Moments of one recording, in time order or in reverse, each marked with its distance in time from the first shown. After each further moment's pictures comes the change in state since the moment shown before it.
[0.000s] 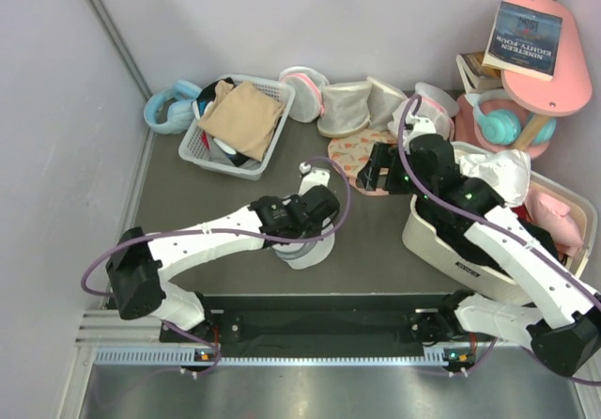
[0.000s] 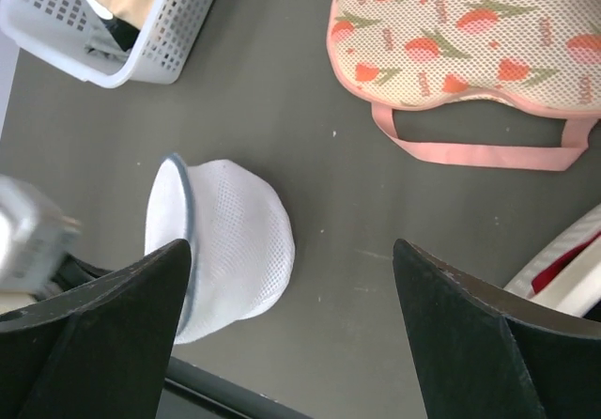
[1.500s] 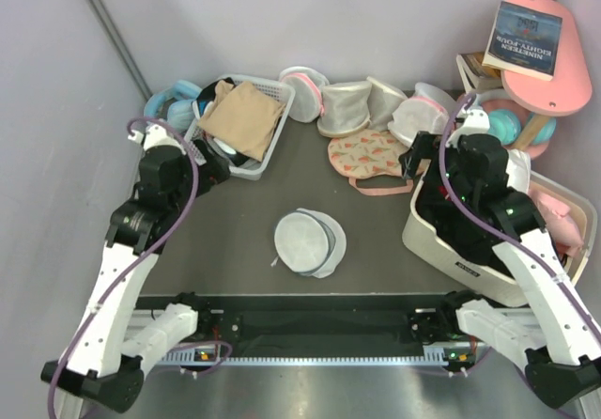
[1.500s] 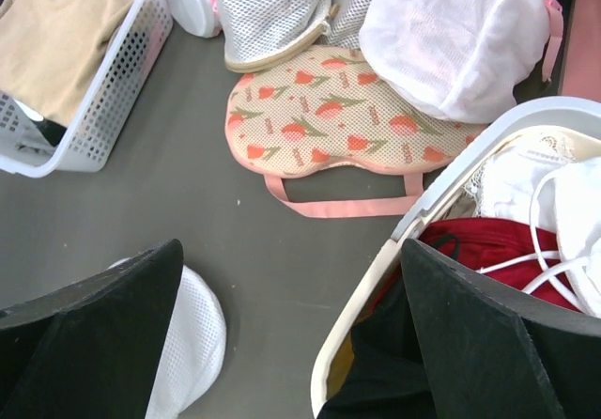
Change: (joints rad) left arm 0.771 -0.553 -0.021 -0.034 0.206 0.052; right arm -0.232 -0.161 0.002 -0.021 0.028 -0.167
